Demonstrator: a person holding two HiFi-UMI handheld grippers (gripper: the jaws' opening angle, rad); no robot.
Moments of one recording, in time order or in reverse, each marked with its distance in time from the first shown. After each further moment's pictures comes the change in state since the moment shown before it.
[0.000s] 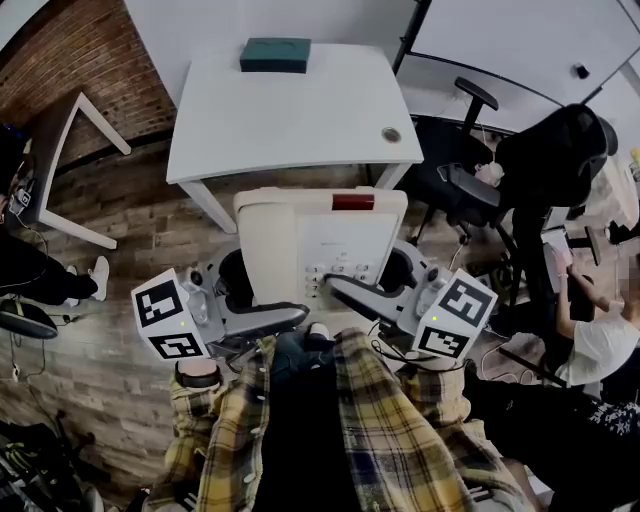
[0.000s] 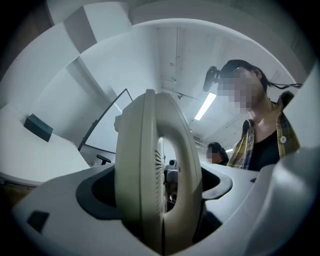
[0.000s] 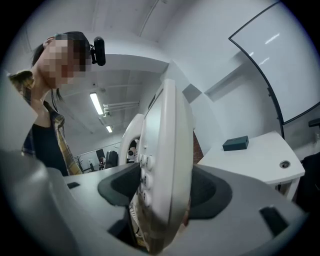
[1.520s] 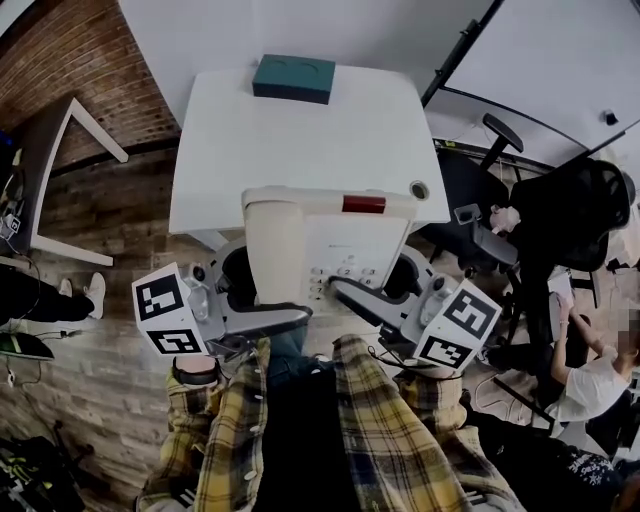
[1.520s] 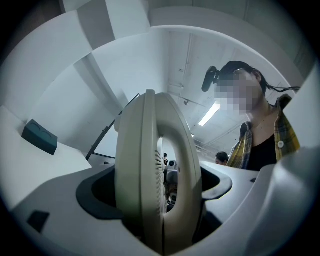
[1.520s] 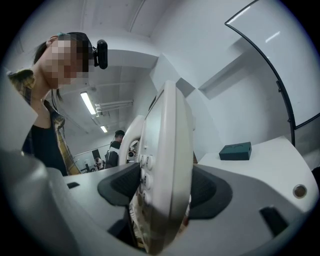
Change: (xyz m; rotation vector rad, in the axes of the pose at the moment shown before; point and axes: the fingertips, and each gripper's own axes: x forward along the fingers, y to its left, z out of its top) left arm -0.007 -0.019 -0.012 0.023 0.014 -0.090; right arm -0.011 0.020 -0.011 -0.039 -0.060 -0.073
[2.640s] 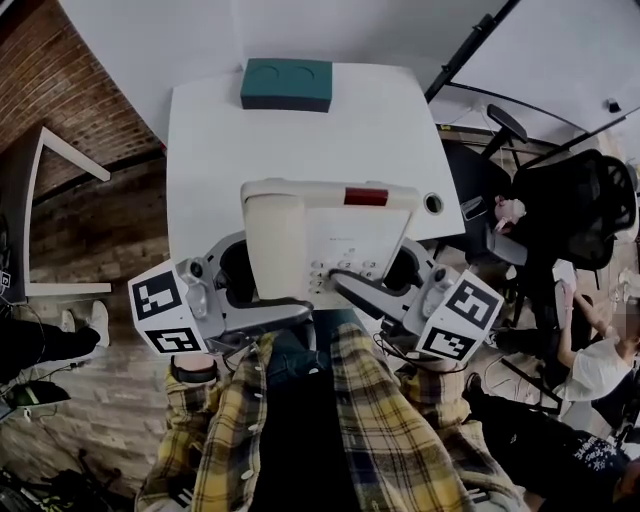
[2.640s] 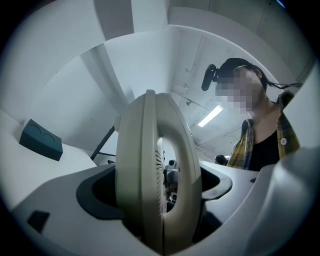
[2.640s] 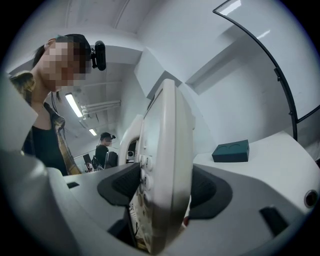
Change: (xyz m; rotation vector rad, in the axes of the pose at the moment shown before) left arm -0.074 -0.084 -0.043 -0.002 0.092 -0.112; right arm -0.006 0.111 -0.059 0.040 -0.062 -0.121
